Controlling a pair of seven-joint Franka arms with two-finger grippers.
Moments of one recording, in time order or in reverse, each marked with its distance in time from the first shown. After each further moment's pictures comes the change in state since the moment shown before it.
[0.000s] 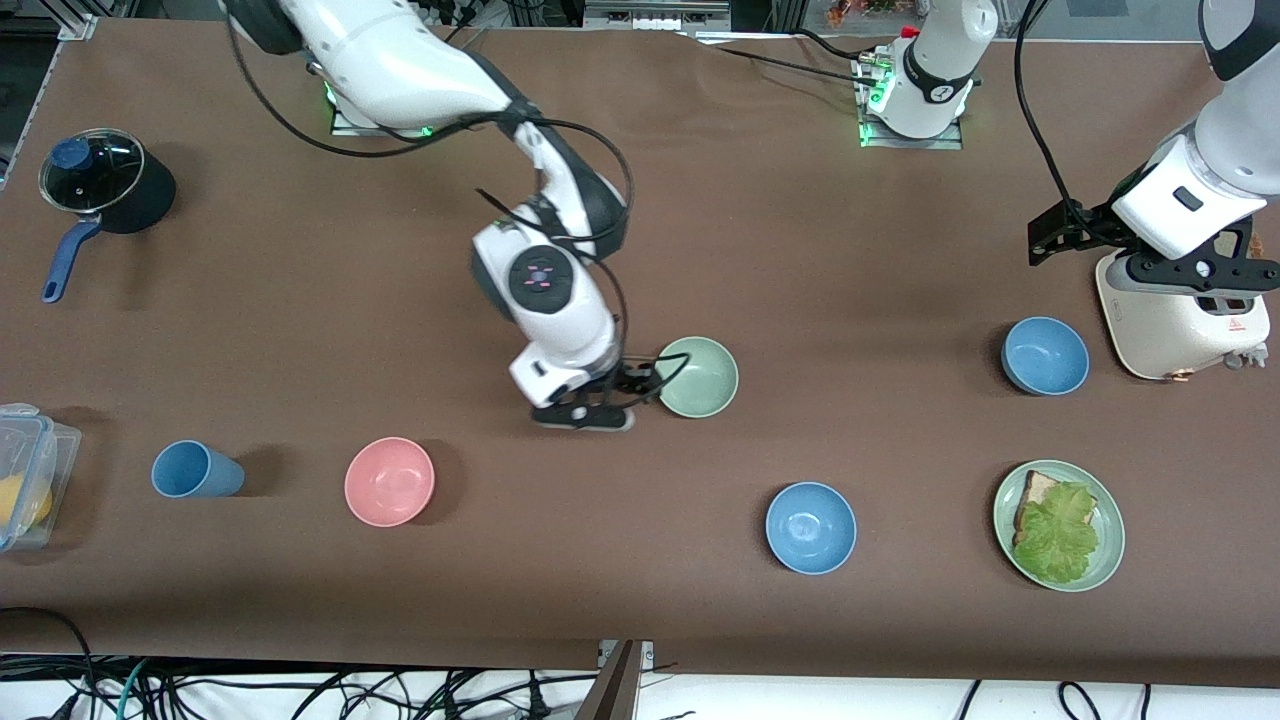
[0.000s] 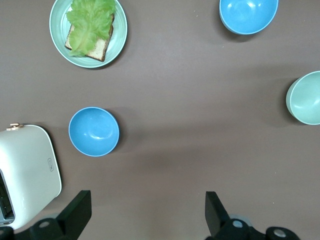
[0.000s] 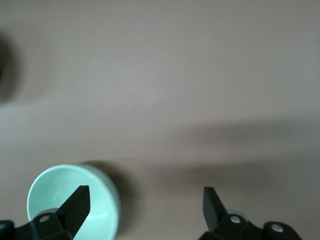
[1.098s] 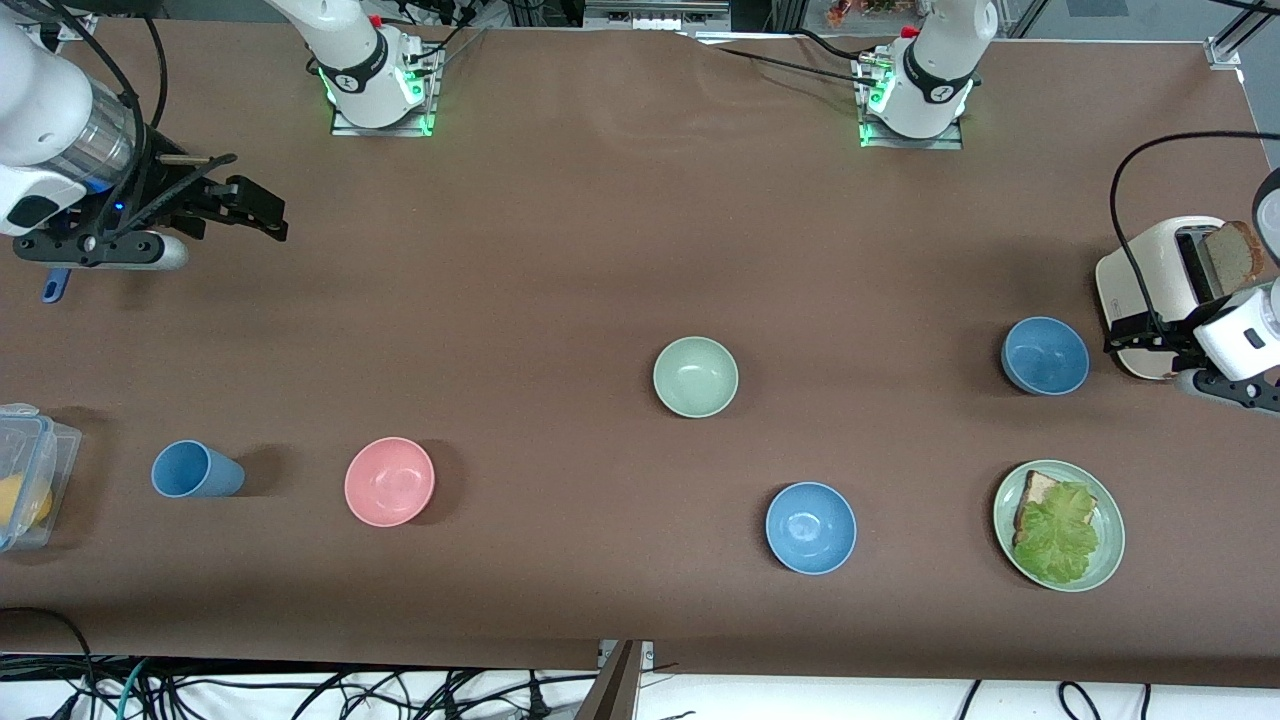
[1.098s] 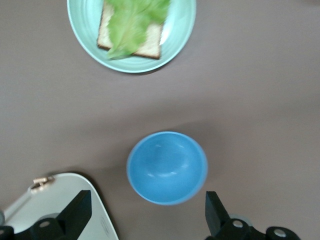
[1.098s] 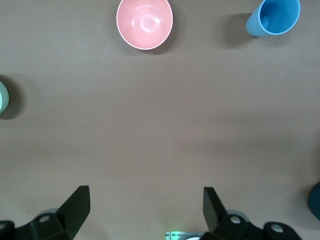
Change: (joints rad) left arm 0.342 0.289 0.029 -0.146 0.000 0.431 0.544; right arm -0.433 -0.720 -0.005 -0.376 0.033 -0.570 -0.527
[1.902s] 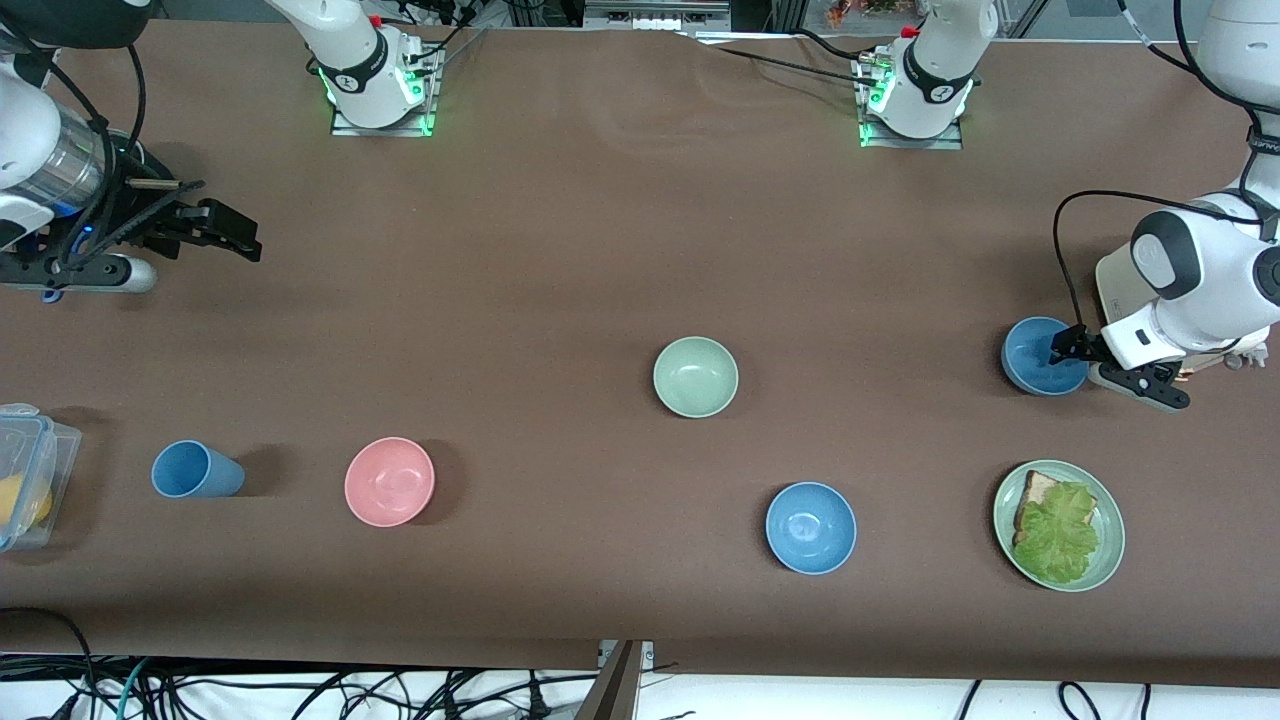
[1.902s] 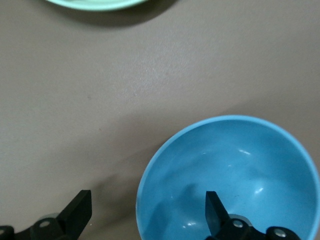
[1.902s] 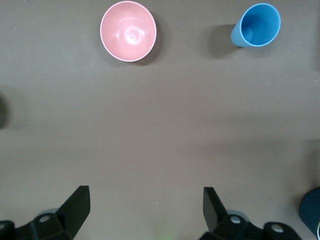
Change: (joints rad) left arm 0.076 0.141 -0.008 -0.282 0.006 0.519 0.234; right arm -0.010 0.020 -0.049 0.003 -0.016 0.040 -0.045
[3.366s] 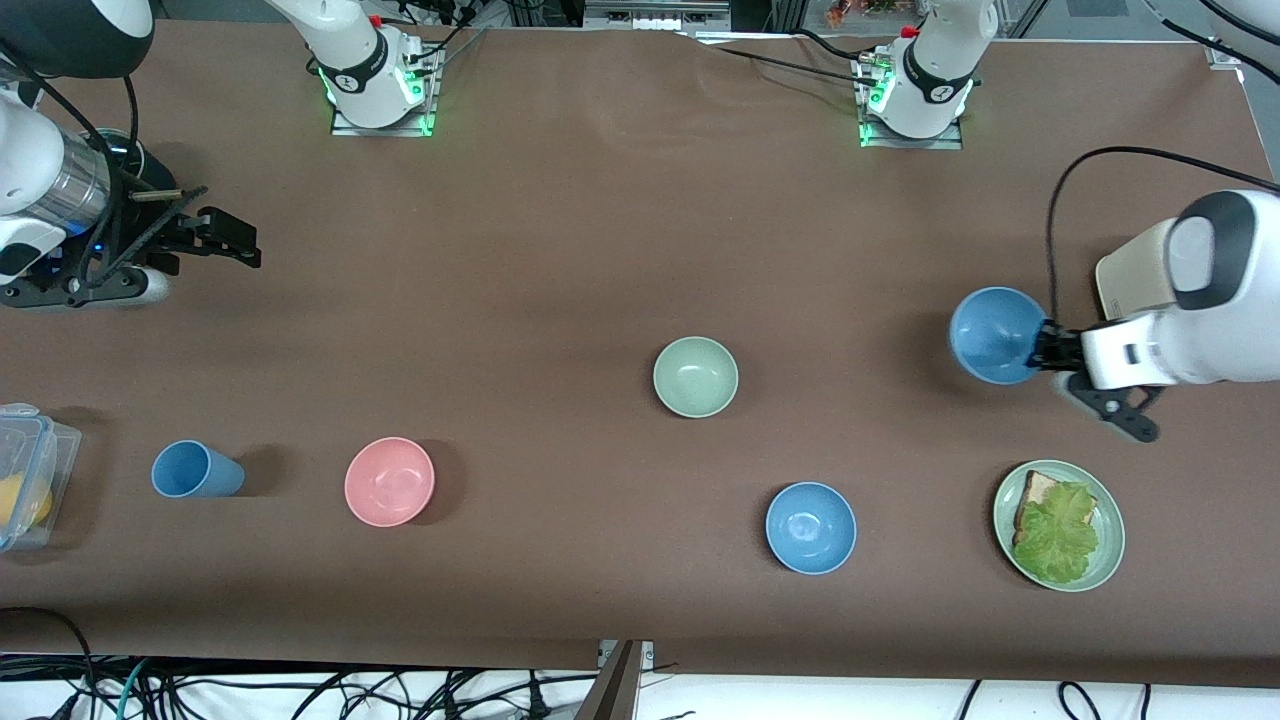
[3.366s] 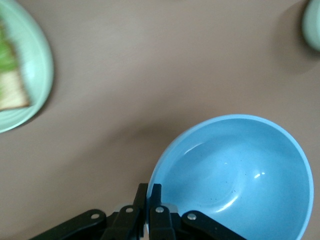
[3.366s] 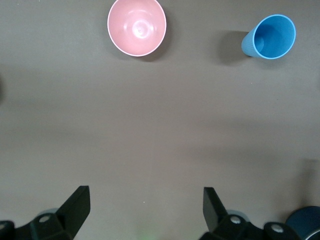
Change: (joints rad) left arm -0.013 -0.055 -0.384 0.409 -0.001 -0.732 -0.265; right arm -0.004 0.033 -0.005 0.002 0.000 0.003 -0.141
